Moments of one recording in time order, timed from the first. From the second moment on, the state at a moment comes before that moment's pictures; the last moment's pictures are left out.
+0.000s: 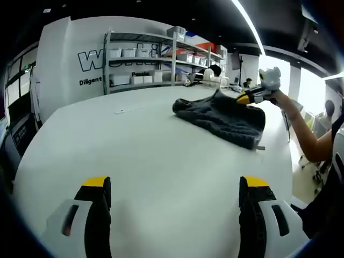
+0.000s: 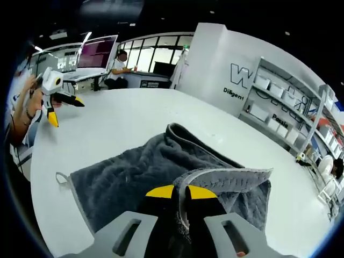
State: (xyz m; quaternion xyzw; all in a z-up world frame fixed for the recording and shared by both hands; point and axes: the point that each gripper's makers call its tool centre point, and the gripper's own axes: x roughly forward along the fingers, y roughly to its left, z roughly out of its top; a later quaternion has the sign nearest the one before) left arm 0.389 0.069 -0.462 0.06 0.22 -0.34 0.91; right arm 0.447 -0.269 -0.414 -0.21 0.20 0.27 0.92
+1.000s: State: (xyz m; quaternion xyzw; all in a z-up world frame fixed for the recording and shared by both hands) left arm 0.384 0.081 -0.454 0.04 0.22 -0.33 0.92; right arm 0.414 -0.094 -0.367 -0.23 0.08 0.43 0.87
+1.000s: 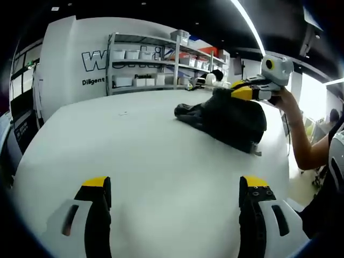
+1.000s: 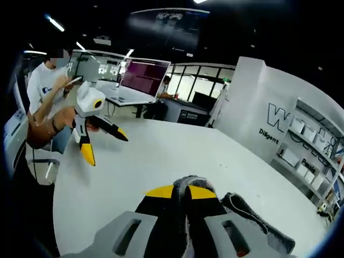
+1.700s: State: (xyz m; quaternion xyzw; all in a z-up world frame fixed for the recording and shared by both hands) left arm 0.386 0.097 -0.457 0.03 0.22 -0.32 0.92; right arm 0.394 -0.041 -0.465 -0.27 0.17 0.47 0.82
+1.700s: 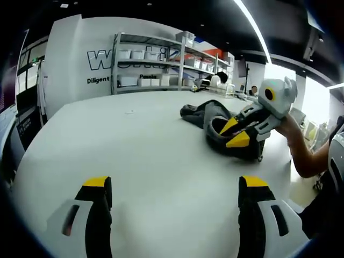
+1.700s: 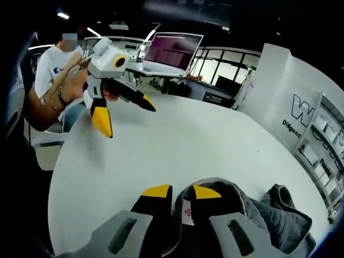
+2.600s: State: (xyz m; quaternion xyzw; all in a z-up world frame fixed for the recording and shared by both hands) left arm 0.406 0.045 -0.448 0.06 0.22 -0.36 0.90; right arm 0.358 -0.106 -0.445 -0.21 0.16 0.35 0.90
